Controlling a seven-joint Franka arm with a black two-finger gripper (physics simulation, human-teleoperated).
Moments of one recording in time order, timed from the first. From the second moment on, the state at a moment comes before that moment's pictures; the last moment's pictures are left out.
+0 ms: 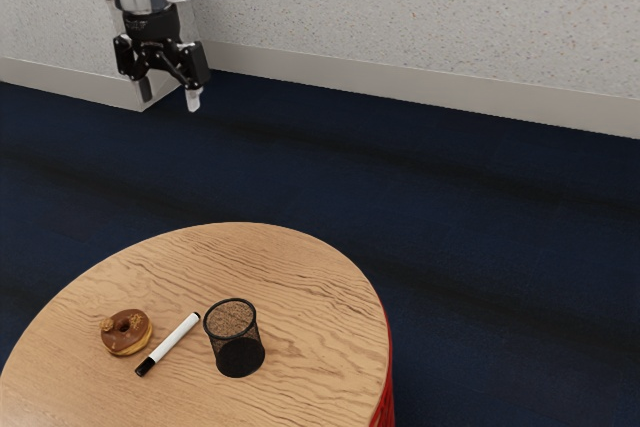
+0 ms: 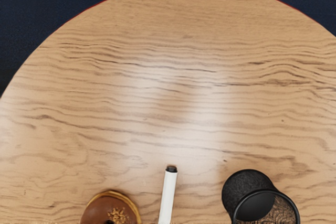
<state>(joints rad) -0.05 0.10 0.11 -1.43 0.01 1.48 -0.01</state>
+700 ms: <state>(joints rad) -0.06 0.05 0.09 -2.16 0.03 2.10 0.02</state>
